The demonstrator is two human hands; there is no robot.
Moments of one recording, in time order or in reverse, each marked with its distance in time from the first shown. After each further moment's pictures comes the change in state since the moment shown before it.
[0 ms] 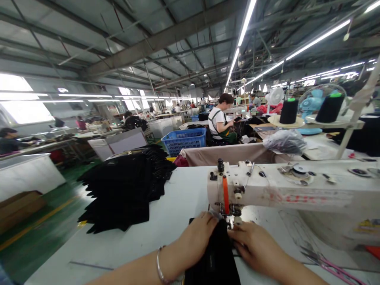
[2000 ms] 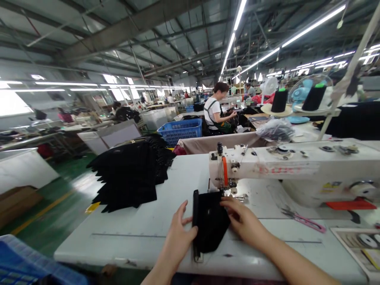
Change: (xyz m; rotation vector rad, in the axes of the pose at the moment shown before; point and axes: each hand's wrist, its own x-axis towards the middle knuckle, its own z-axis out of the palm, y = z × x) left_hand -0.073 0.055 -0.017 -0.959 0.359 -1.241; right_hand -0.010 -0.033 0.025 0.424 0.289 0.096
